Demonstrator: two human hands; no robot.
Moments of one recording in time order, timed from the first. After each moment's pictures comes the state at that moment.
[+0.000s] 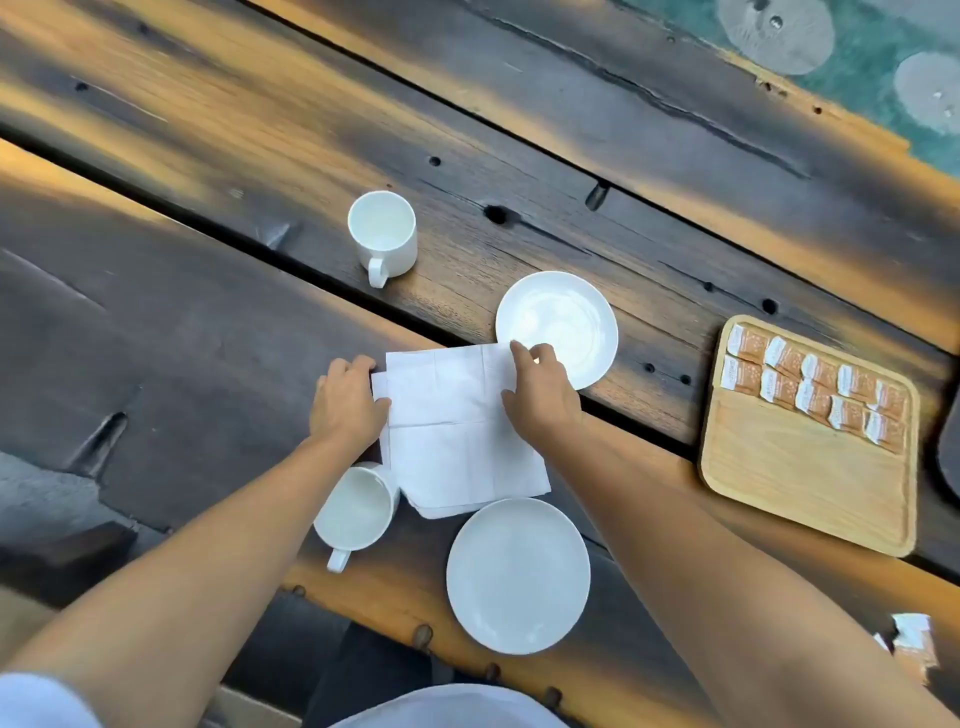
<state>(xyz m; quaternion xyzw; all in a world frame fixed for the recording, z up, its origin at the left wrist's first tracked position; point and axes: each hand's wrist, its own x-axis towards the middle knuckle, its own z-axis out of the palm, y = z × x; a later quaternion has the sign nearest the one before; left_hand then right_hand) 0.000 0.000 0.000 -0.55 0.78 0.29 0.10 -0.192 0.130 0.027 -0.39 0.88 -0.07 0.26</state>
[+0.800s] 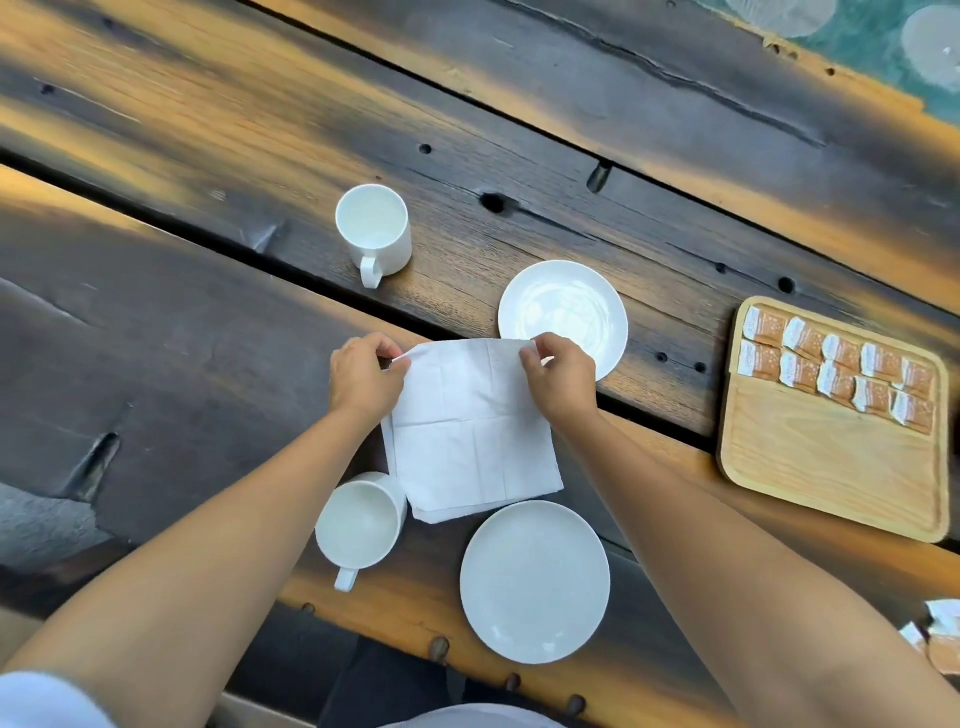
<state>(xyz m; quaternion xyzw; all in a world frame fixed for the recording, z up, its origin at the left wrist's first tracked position) -0.031 -0.025 -0.006 -0.55 0.74 0.39 -0.03 -0.210 0.124 0.011 -0.23 0.88 -0.31 0.28</state>
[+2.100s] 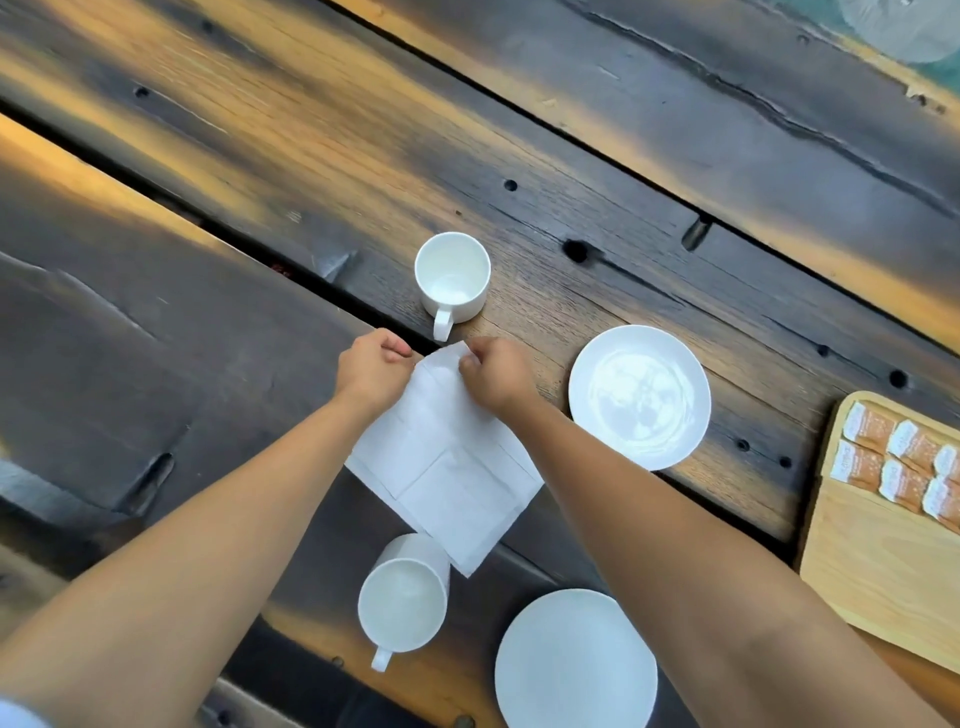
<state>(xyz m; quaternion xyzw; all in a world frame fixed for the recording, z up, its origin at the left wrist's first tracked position) -0.026 -0.116 0.000 -0.64 0.61 0.46 -0.03 -0.168 -0.037 -0.010 -0.36 0.82 -0.19 0.40</state>
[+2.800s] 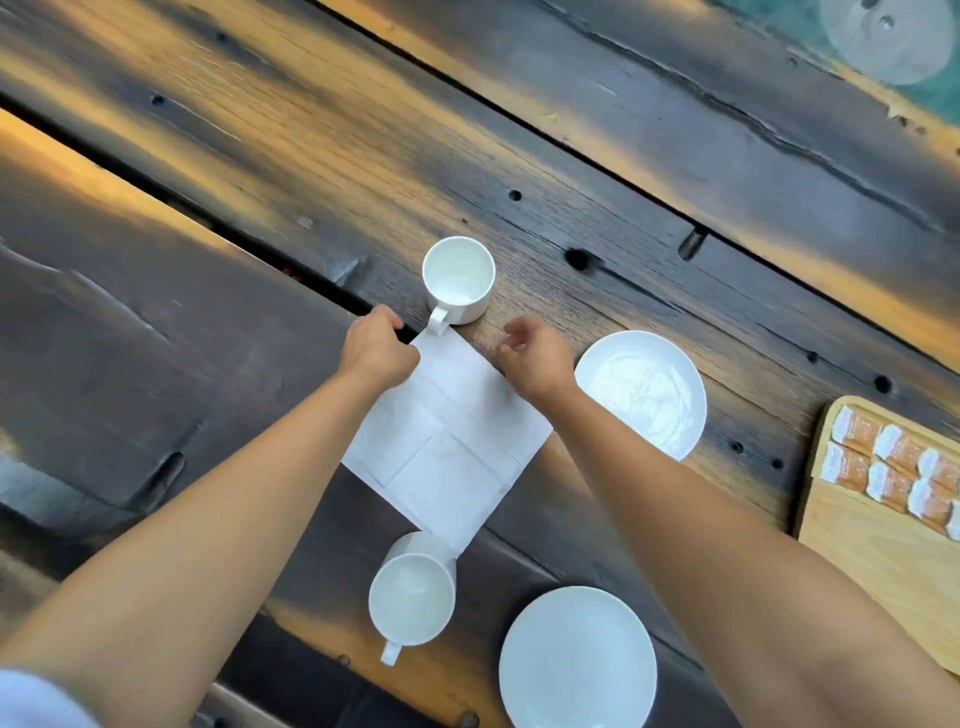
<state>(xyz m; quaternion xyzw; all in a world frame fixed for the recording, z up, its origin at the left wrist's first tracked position) -0.032 -0.139 0.013 -0.61 0.68 0.40 0.05 -0.192 -0.028 0.019 -0.29 0.85 -0.23 0.39</state>
